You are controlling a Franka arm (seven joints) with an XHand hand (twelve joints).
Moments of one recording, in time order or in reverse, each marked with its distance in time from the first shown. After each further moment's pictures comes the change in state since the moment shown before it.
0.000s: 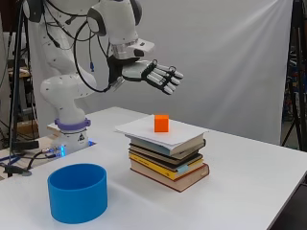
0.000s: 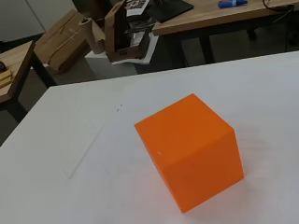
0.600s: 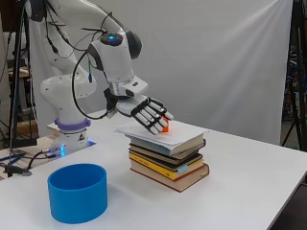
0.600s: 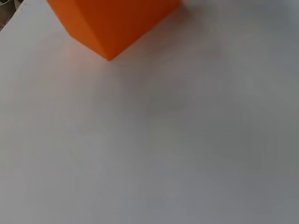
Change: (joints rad) arm -0.013 0.063 -0.018 -0.228 0.041 0.202 0.107
